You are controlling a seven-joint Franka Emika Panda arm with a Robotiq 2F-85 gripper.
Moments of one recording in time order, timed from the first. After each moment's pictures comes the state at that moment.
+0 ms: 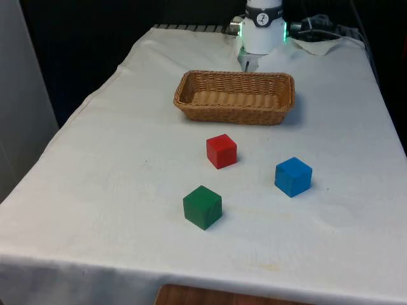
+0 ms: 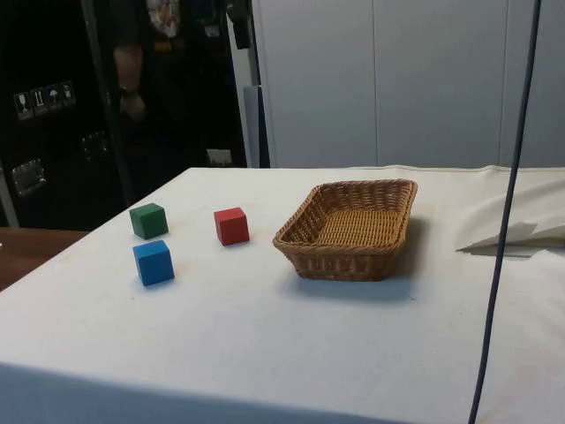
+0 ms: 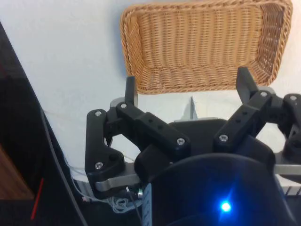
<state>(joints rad) 0.04 0.06 -0.04 -1.86 0.01 1.85 -0.03</state>
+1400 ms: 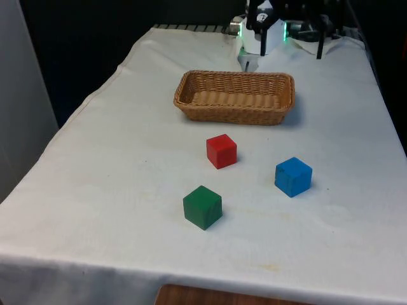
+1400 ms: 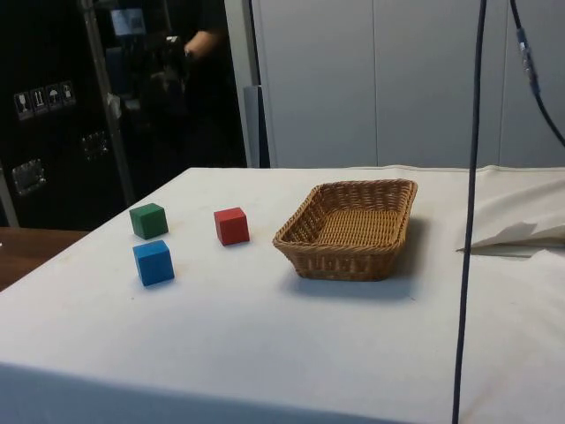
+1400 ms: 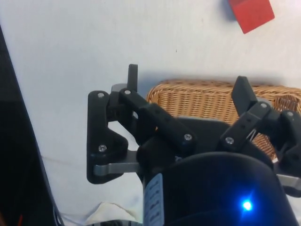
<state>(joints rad) 0.06 0.37 0.05 -1.63 -0.04 2.00 0.21</state>
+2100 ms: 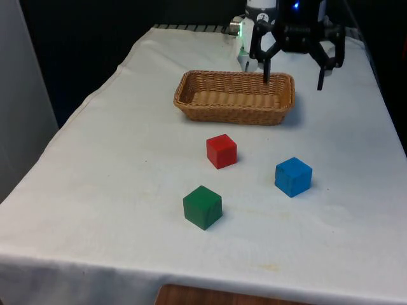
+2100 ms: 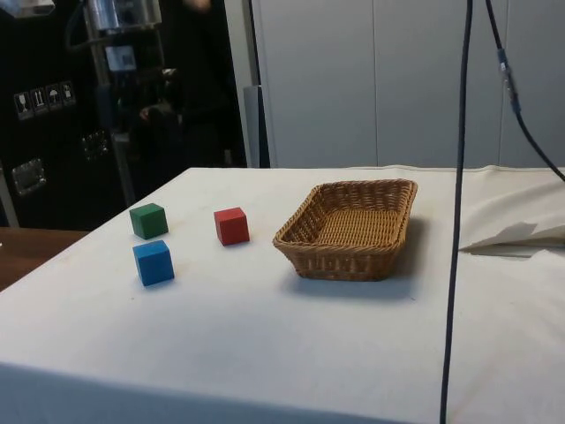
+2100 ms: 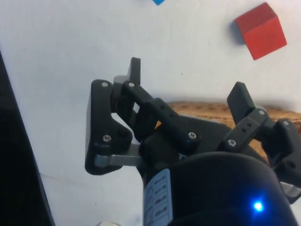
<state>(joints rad) 0.07 0.46 0.06 -1.62 -0.04 2.08 0.34</state>
